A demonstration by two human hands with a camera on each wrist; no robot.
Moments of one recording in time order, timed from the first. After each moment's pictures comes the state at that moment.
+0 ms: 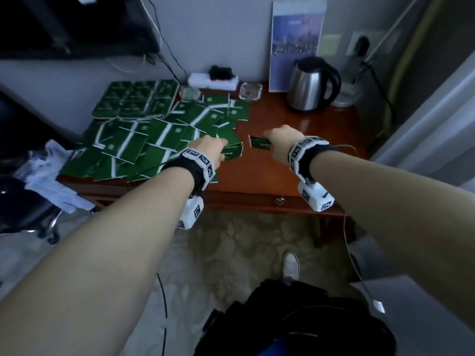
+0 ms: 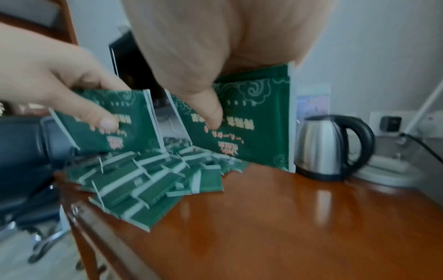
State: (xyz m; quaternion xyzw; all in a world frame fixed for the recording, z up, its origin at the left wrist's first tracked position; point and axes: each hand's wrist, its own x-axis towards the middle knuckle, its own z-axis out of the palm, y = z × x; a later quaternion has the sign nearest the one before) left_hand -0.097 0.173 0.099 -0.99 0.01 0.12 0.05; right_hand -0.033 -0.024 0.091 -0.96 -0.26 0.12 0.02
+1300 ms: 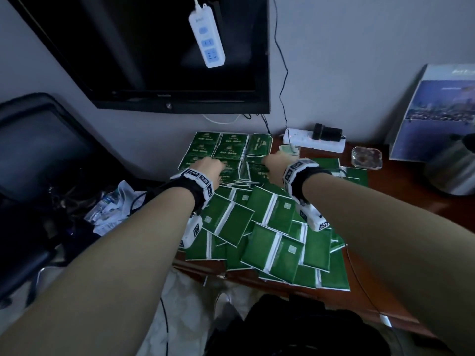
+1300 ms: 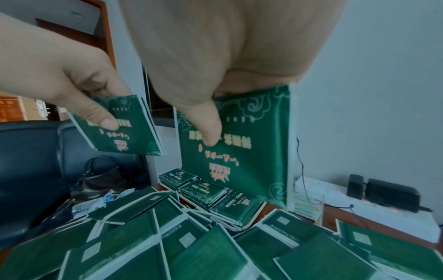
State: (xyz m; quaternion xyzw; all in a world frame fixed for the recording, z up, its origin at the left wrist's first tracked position) left_hand 0.056 0.592 0.122 -0.98 -0.05 0.15 0.06; right_hand 0.135 0.406 0.108 -0.93 -0.33 0.14 -0.04
